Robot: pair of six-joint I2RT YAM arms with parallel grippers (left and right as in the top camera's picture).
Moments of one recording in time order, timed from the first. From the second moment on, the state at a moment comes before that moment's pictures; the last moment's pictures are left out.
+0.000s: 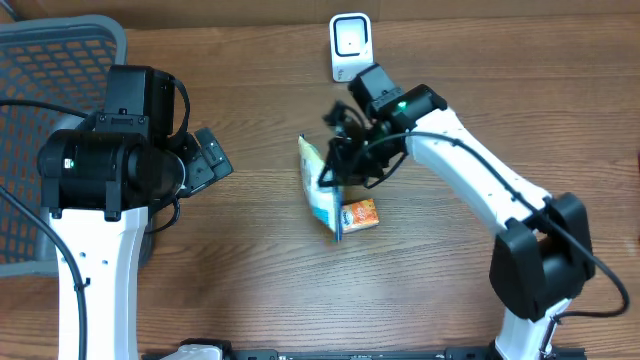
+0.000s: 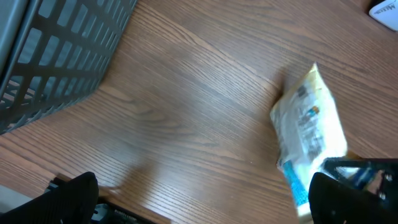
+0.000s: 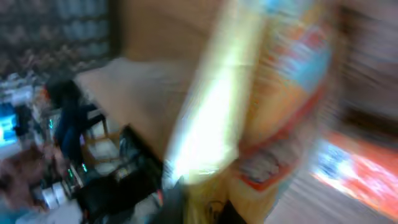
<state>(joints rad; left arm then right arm) -0.08 1.40 1.82 -1.65 -0.10 -0.63 0.52 1.96 1.65 -1.04 -0.72 0.32</state>
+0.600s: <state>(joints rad) -0.08 1.41 1.82 -1.65 -0.10 -0.63 0.19 1.97 1.64 -1.19 -0.29 0.30</state>
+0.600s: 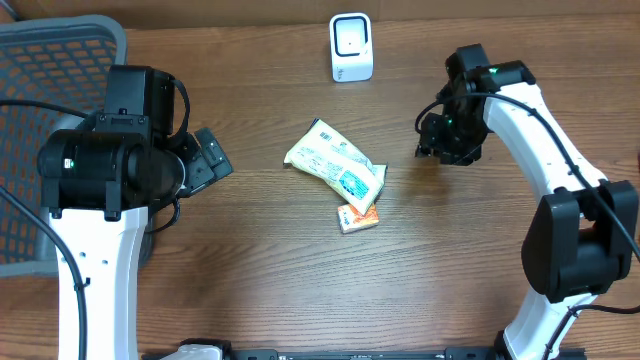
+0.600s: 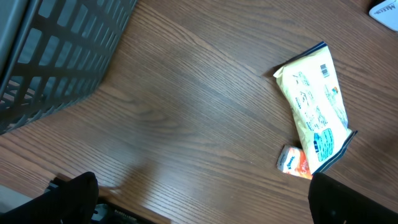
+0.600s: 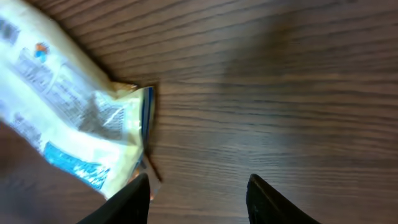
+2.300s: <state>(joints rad) -0.08 1.41 1.82 -1.65 -0.10 -0.63 0.84 2.14 1.64 -0.80 0.39 -0.01</state>
